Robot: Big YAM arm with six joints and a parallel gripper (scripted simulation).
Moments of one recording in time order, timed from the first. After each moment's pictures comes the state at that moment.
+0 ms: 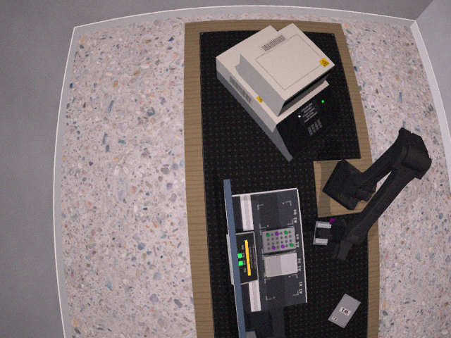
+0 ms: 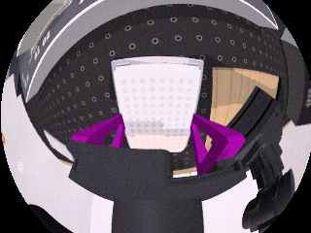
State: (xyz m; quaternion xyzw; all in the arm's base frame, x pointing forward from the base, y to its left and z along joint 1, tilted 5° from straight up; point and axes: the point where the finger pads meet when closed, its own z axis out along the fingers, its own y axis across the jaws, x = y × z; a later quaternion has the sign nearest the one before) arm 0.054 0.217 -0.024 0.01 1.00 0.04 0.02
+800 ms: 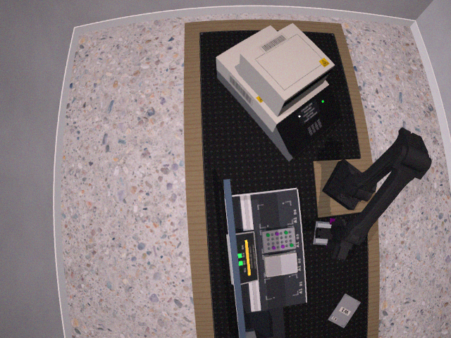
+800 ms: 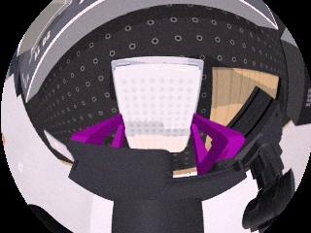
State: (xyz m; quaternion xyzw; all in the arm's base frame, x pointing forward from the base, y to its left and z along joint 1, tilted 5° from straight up) arm 0.054 0.217 -0.024 0.01 1.00 0.04 0.02
